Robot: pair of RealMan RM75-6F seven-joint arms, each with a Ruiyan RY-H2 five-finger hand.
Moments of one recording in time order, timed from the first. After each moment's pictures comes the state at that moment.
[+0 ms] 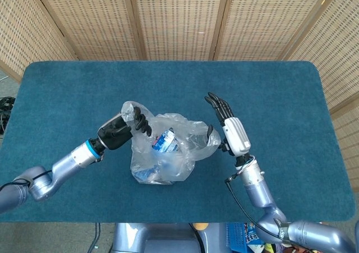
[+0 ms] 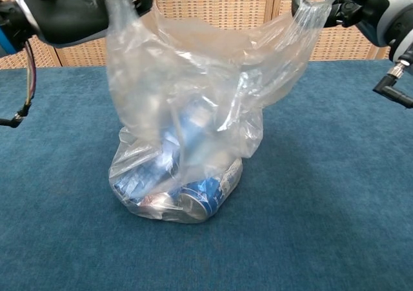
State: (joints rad) left arm -0.91 -1.37 0.01 -1.25 1.74 1.28 -2.47; right arm 0.62 -1.54 0.32 -1.64 -1.36 1.28 0.25
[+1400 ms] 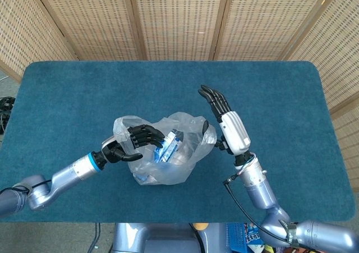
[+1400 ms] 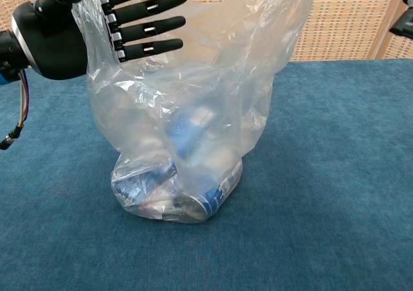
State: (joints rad) left arm -0.91 -1.36 0.09 -1.36 1.76 1.28 -2.02; right arm 0.64 -1.44 0.39 -1.84 -1.35 1.27 0.16
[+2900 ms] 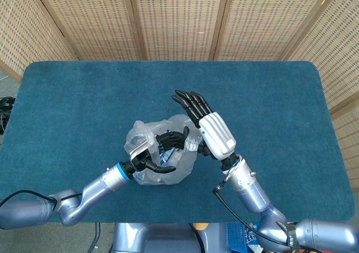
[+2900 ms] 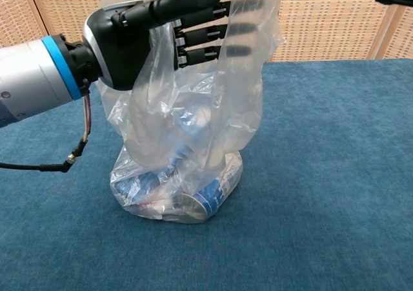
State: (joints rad) left arm -0.91 -1.50 -0.08 -1.59 1.57 1.12 -1.49; right arm 0.73 -1.39 0.40 -1.97 -1.30 1.21 -0.03
